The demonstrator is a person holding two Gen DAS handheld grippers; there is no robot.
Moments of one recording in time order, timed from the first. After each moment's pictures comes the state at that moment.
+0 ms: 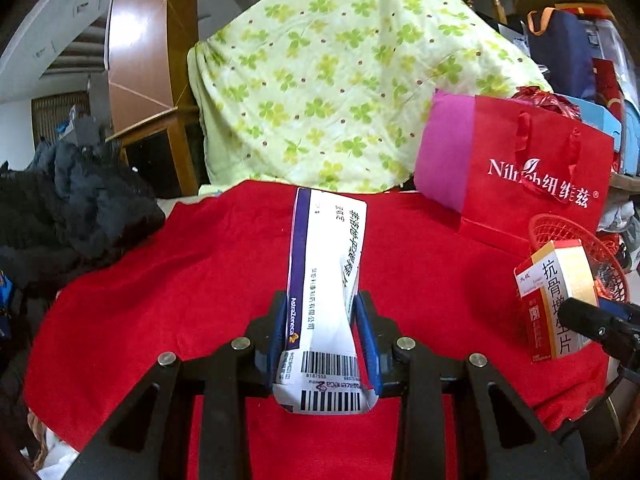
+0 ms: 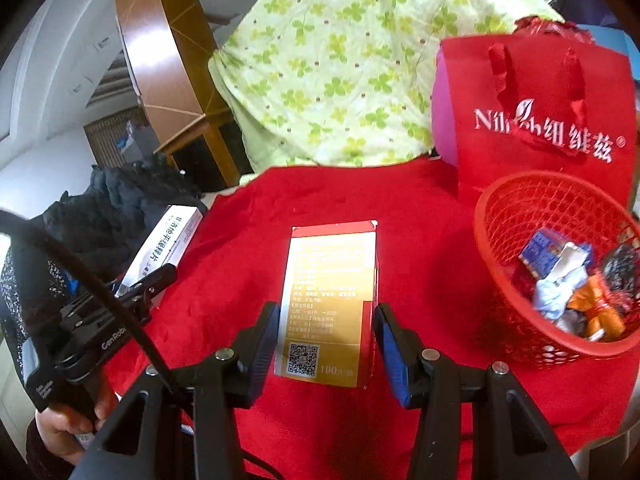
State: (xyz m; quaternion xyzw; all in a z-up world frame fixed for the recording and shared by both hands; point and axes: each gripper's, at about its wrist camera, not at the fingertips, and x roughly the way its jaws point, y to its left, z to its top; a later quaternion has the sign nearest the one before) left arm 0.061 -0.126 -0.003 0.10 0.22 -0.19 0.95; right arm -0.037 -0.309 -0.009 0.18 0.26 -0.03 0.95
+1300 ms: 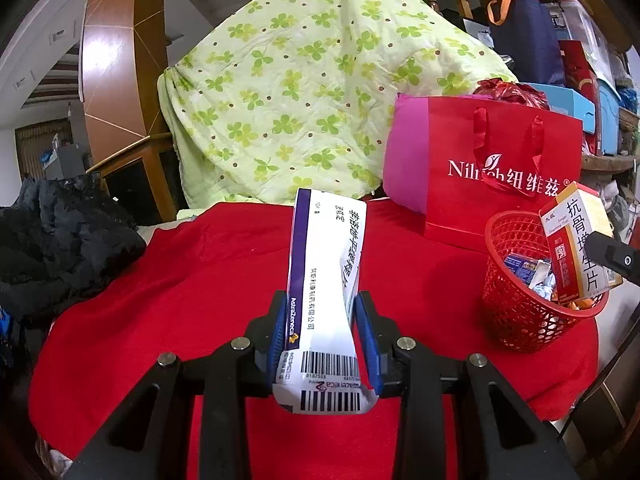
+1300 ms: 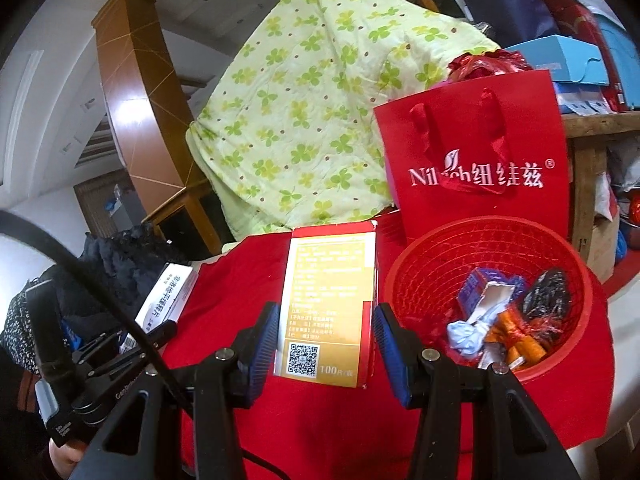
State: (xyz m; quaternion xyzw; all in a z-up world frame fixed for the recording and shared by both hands) left arm 0.026 -0.178 0.007 0.13 0.20 -0.22 0.94; right arm -0.099 -0.376 0.018 0.22 0.17 -0.09 0.96
